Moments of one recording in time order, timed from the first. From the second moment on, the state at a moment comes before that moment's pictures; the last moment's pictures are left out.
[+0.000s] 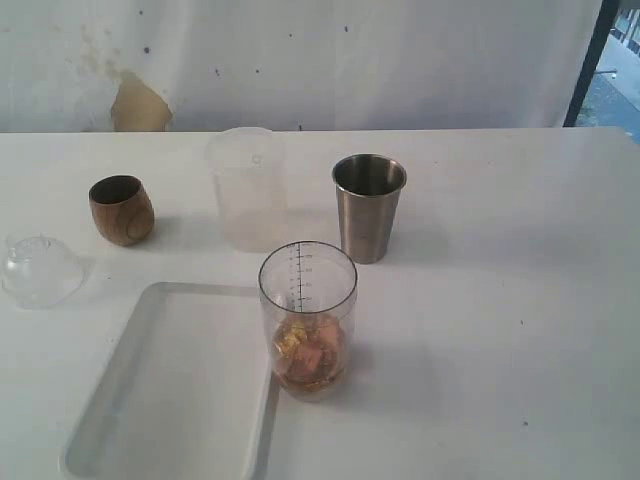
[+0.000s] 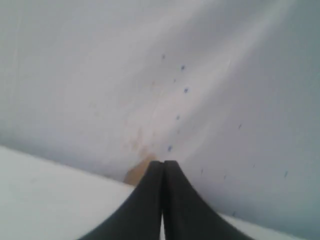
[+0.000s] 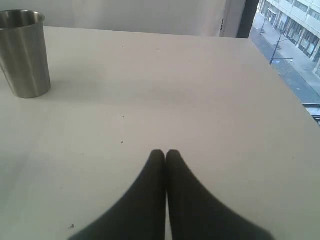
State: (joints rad) left arm 0.05 0.78 -0.63 -0.09 -0.05 -0.23; right arm 0.04 0.01 0.00 -0.05 0.35 -0.05
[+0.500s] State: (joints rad) left arm 0.05 1.63 -1.21 -0.04 0.84 0.03; right arm 0.04 0.01 0.00 -0.05 0.35 -0.05
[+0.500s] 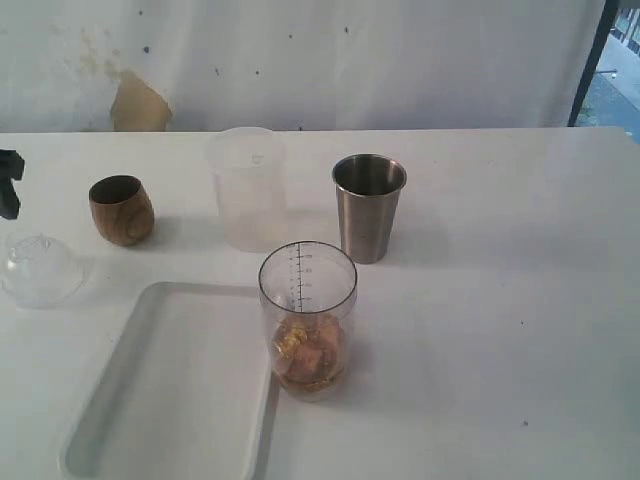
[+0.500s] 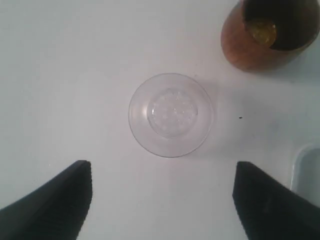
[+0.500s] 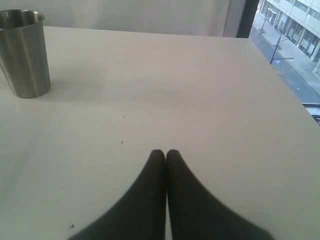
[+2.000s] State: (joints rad) left arm -0.02 1.95 -1.35 0.04 0.80 0.02; right arm 0.04 0.01 0.00 -0.05 0.35 -0.05
